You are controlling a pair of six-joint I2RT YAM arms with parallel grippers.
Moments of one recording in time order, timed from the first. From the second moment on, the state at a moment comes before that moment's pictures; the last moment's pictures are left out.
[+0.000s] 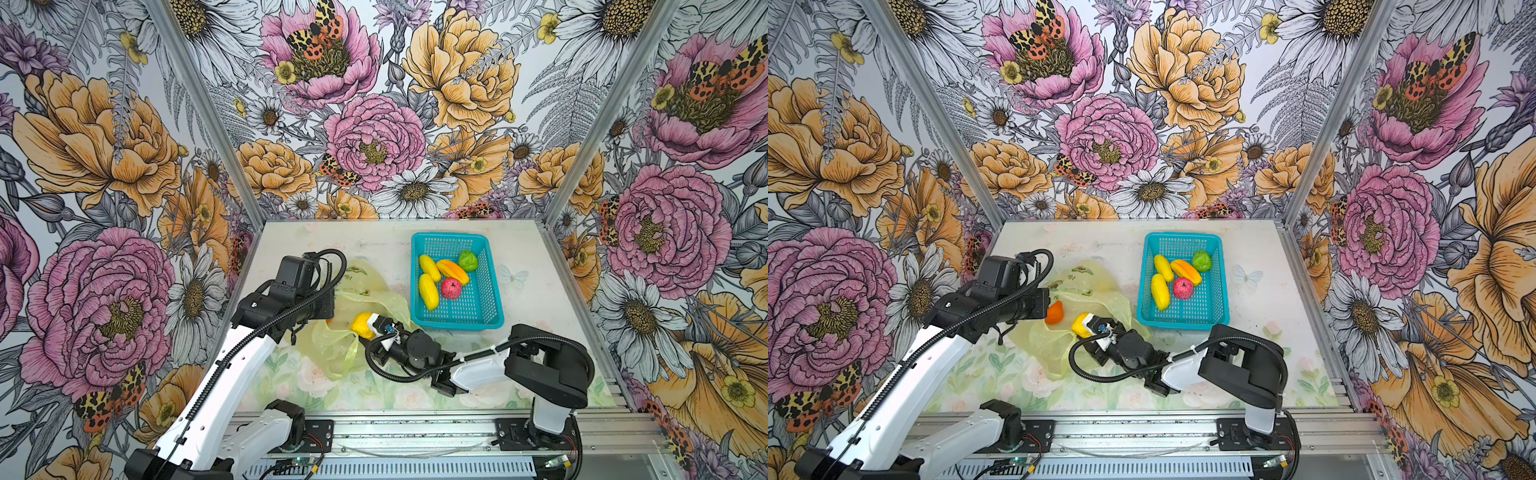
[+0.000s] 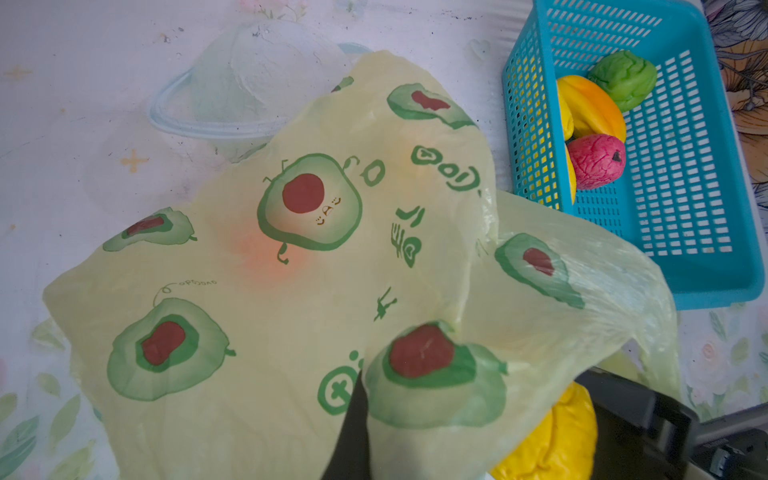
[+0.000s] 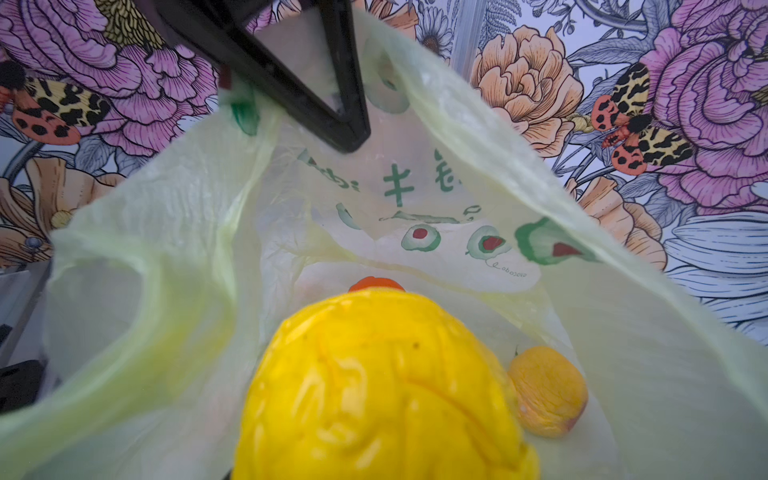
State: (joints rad) left arm -0.32 1.01 1.12 -1.00 0.02 -0.31; right arm 1.17 1.76 0.67 1.02 0.19 -0.06
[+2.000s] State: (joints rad) left arm -0.32 1.02 1.12 -1.00 0.02 -0.31; right arm 0.39 1.62 0.57 0.58 0.28 0.49
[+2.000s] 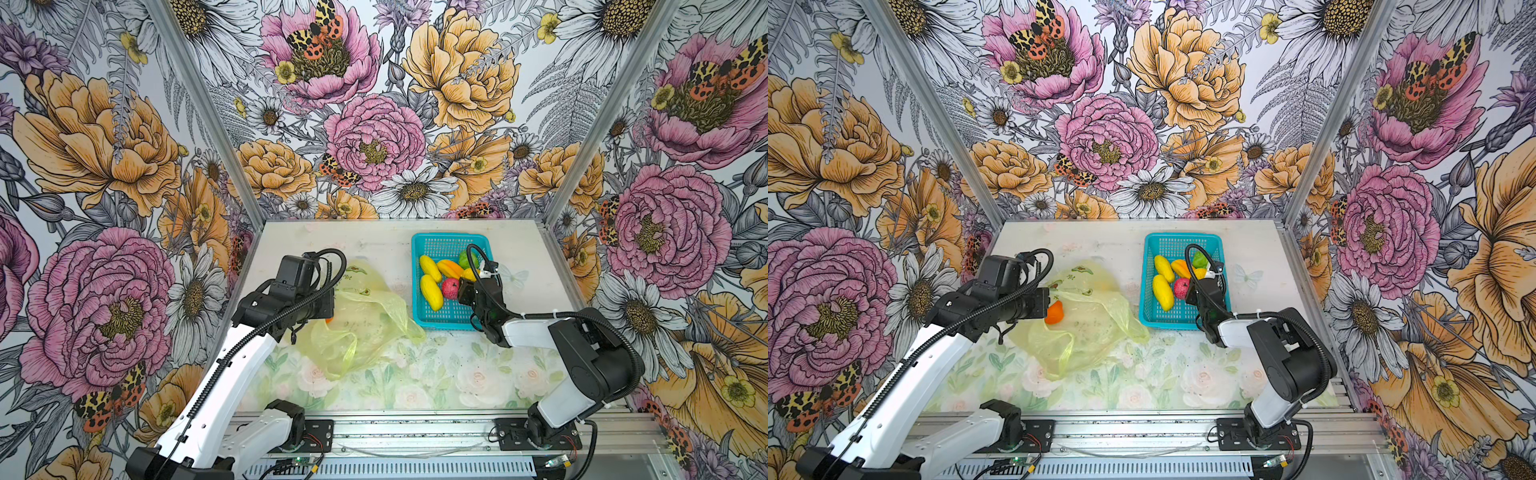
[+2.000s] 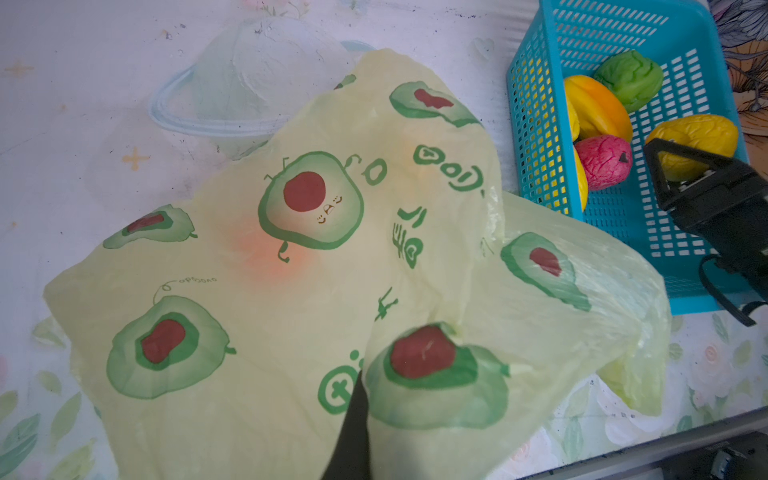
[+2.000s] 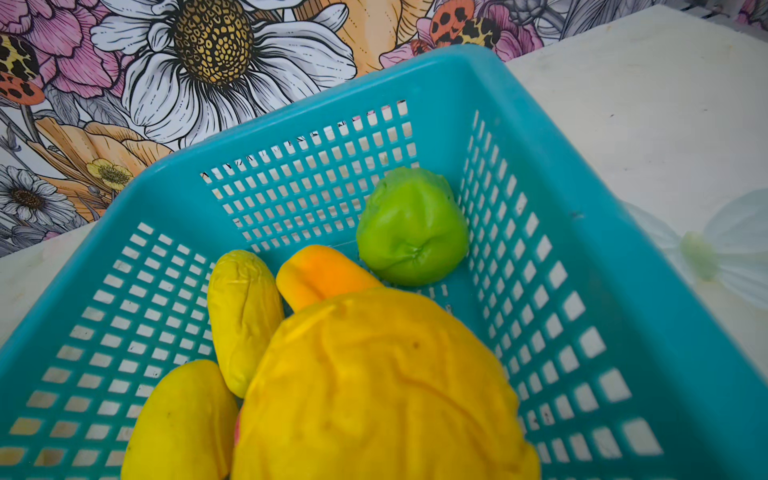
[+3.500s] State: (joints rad) left arm -0.31 1.02 1.12 -1.00 0.02 -0.31; right arm 1.03 1.06 0.37 0.69 0.03 -0.02
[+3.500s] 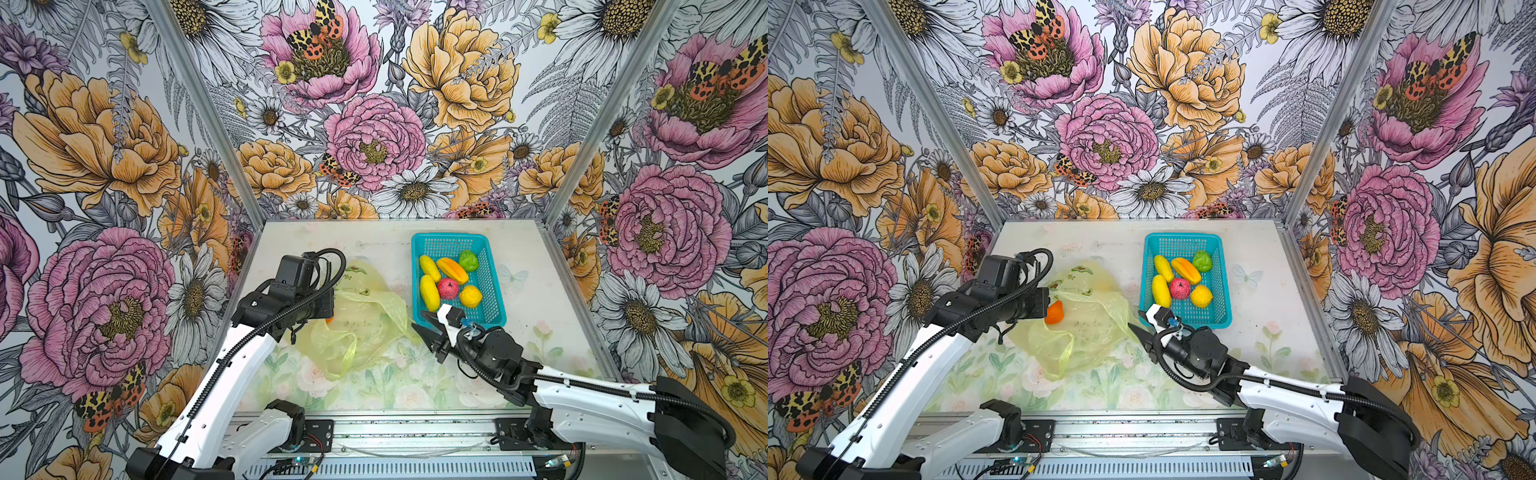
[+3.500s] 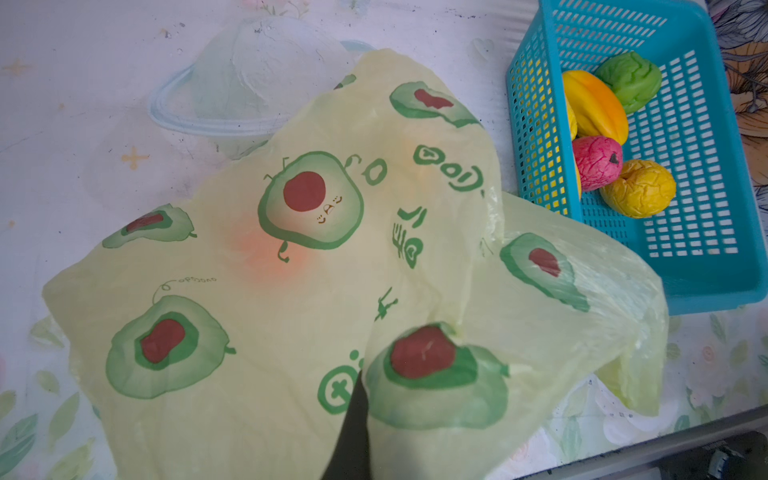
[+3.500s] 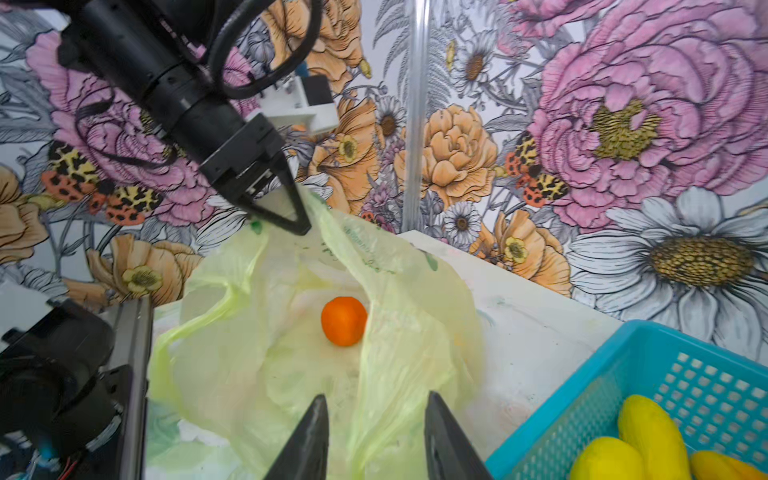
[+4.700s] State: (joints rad) left arm -0.58 1.09 1.35 -1.06 -0.10 -0.31; right arm 1.13 2.12 0.91 0.98 0.21 0.08
